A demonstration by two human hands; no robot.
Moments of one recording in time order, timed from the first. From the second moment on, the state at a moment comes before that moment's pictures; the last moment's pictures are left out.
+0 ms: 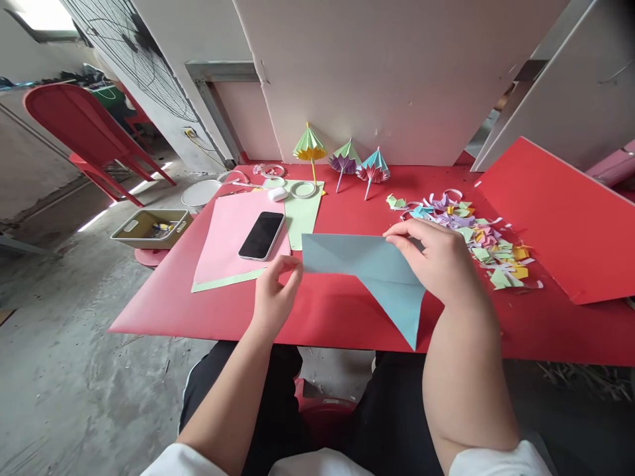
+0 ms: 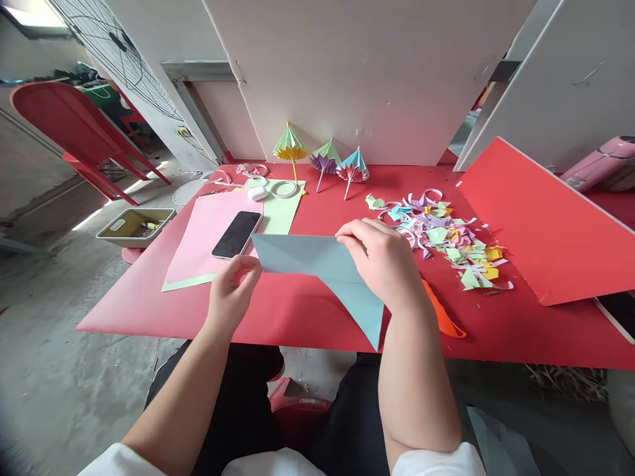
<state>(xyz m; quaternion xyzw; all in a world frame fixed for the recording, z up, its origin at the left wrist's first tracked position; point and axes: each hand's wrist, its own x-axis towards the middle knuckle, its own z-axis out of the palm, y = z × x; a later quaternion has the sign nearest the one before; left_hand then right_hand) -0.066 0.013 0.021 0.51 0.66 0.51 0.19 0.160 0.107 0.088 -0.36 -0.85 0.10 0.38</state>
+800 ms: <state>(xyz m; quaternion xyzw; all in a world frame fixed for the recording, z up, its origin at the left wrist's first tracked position) -0.042 0.032 0.041 0.46 0.51 0.60 0.41 0.112 0.095 0.063 -0.36 -0.86 0.13 0.33</state>
